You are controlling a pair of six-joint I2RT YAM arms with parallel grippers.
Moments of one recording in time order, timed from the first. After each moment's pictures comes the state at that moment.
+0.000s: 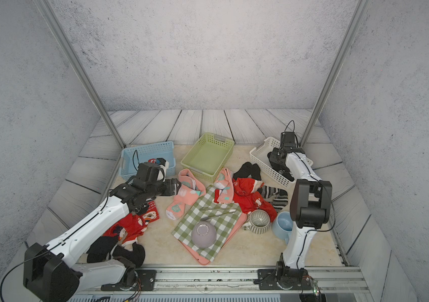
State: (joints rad) left arm -0.47 1.23 1.01 -0.53 0.03 -0.37; right arm -0.07 1.95 1.61 -0.55 0.04 0.31
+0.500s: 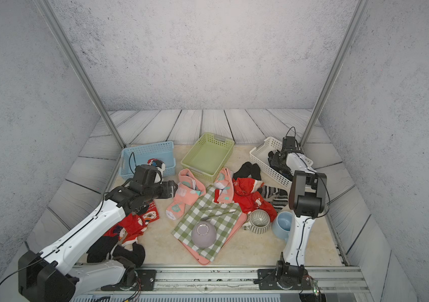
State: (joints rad) left arm -0.47 1.18 0.98 -0.59 -0.02 -0.39; right arm -0.12 2.12 1.69 -0.55 -0.02 0.33
